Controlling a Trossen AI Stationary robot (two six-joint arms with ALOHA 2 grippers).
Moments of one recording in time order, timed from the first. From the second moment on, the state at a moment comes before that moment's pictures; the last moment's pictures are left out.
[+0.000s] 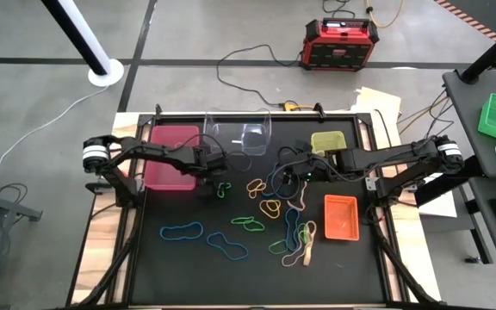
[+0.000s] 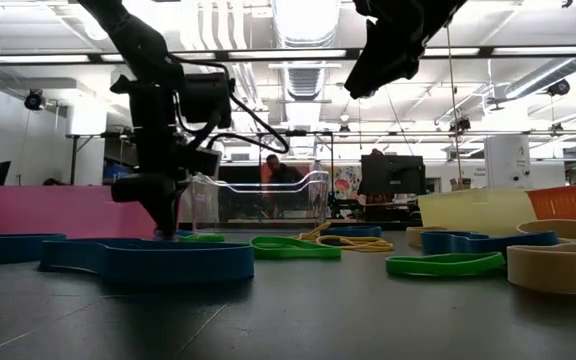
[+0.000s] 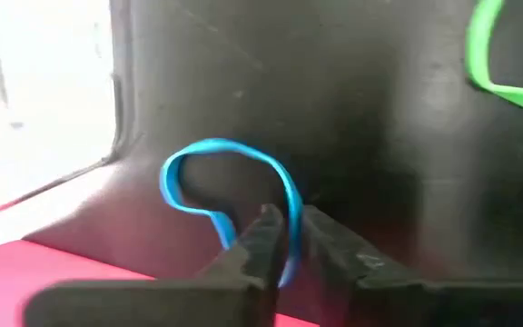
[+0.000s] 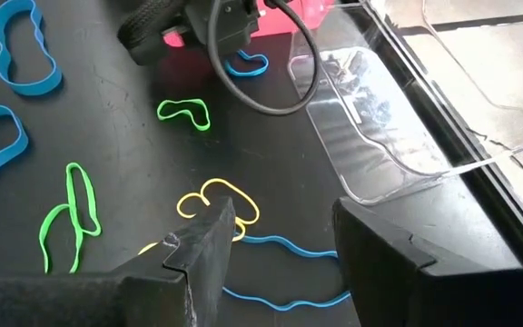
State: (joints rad) left arm 0.25 1.66 0.87 -0.59 -0.29 0.21; right arm 0.04 1.38 1.08 -0.46 0.34 0.16
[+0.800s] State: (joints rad) left arm 0.28 1.32 1.07 -0.56 -0.21 0.36; right arm 0.04 1.38 1.08 -0.44 0.34 0.16
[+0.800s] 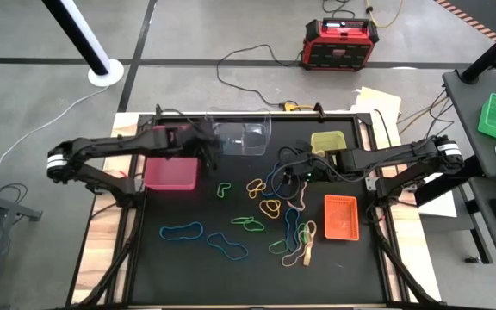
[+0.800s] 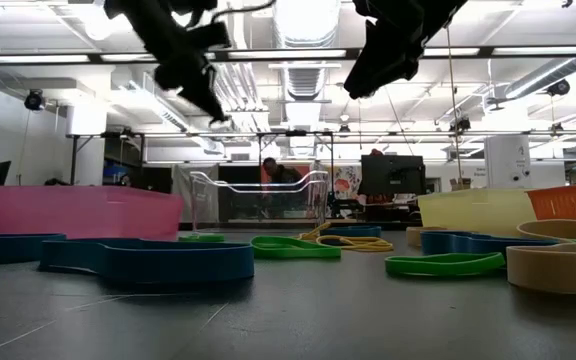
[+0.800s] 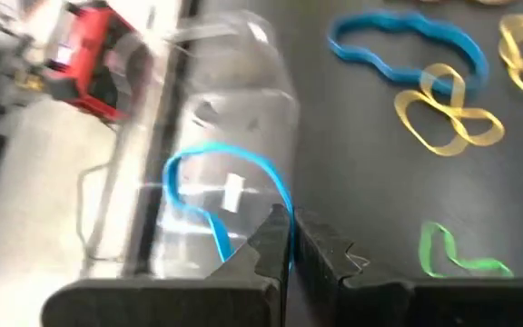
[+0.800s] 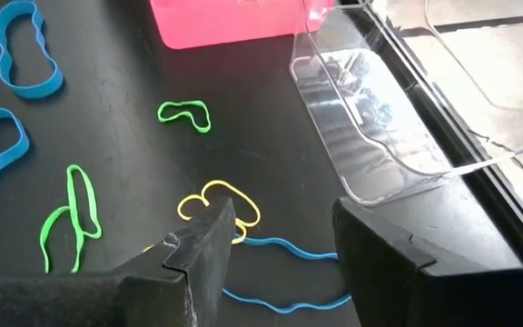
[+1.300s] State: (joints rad) left arm 0.52 1.52 1.19 -0.57 -0.06 0.40; right arm 0.04 1.39 1.08 -0.43 0.34 0.23
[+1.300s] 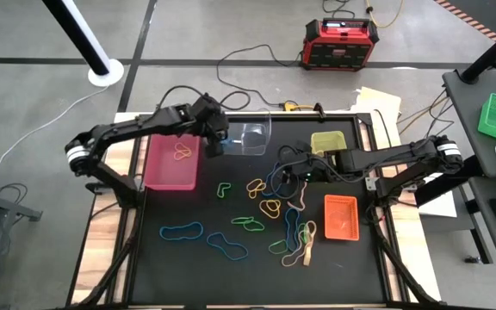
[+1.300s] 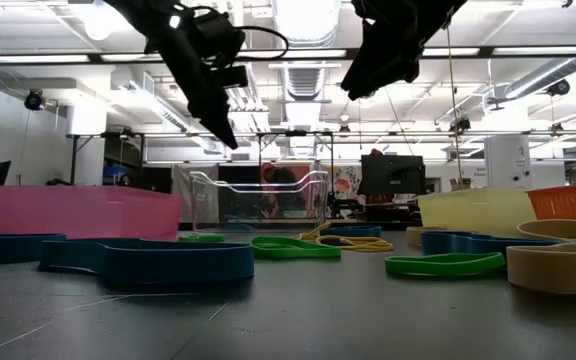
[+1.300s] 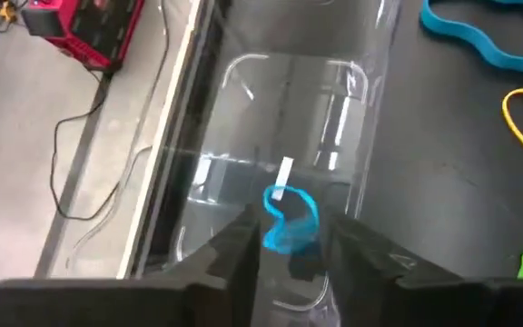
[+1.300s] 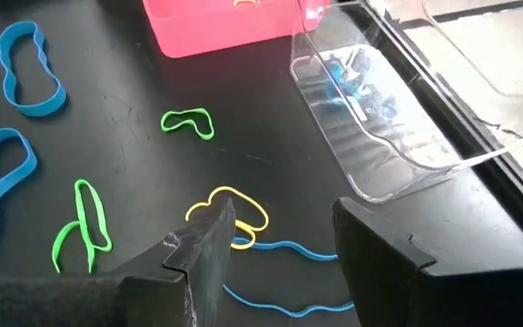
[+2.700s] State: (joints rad) left arm -0.14 0.94 0.83 -0.45 -0.20 0.02; right arm -0.03 1.84 1.08 -0.41 0.10 0.00
